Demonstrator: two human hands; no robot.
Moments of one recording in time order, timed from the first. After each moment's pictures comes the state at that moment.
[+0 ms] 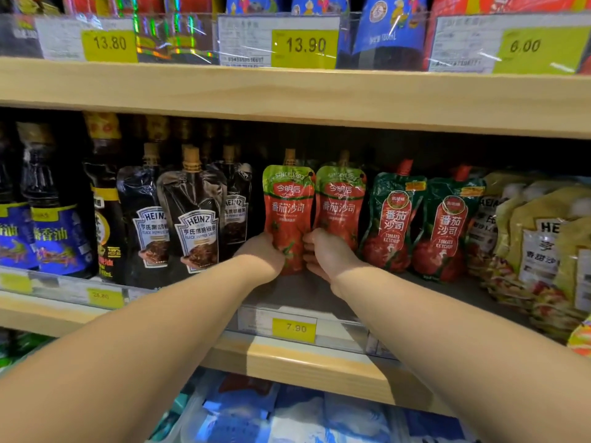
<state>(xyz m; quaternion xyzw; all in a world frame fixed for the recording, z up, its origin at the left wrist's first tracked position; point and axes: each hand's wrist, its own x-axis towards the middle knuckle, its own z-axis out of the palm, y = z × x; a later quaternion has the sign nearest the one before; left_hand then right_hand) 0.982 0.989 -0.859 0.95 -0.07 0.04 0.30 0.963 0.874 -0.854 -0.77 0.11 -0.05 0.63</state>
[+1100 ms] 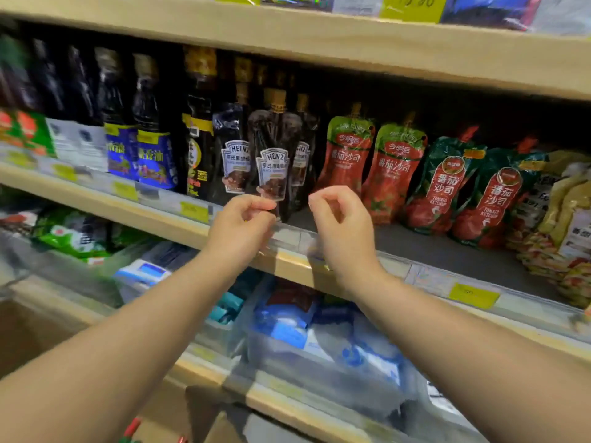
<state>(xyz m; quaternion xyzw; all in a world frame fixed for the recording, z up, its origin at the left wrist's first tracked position) 0.869 1.081 -0.877 0.73 -0.02 0.14 0.67 0.851 0.944 -0.861 -0.77 -0.12 -0.29 0.56</state>
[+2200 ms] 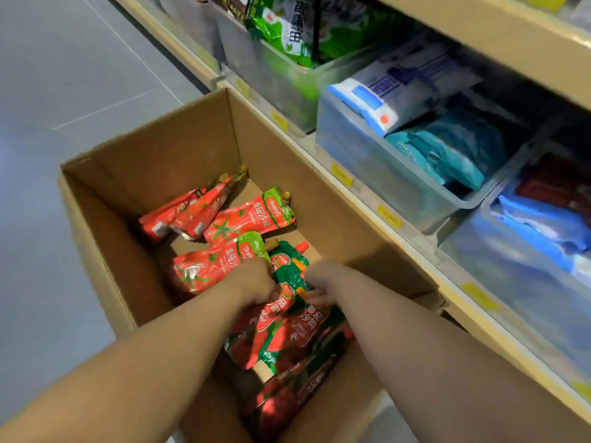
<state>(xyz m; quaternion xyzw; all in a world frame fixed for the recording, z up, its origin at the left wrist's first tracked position) 0.722 1.304 -1.182 0.89 0.25 -0.29 0.25 0.794 1.192 -1.166 -0.79 0.11 0.53 0.27</state>
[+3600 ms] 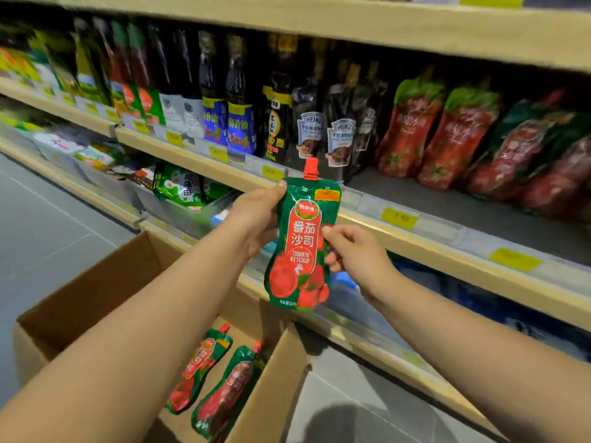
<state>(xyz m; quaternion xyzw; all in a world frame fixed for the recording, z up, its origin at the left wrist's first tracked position) 0.789 1.159 -0.872 0.64 0.13 -0.01 0.75 0.782 0.995 -0.908 -0.78 -0.05 0.08 0.62</state>
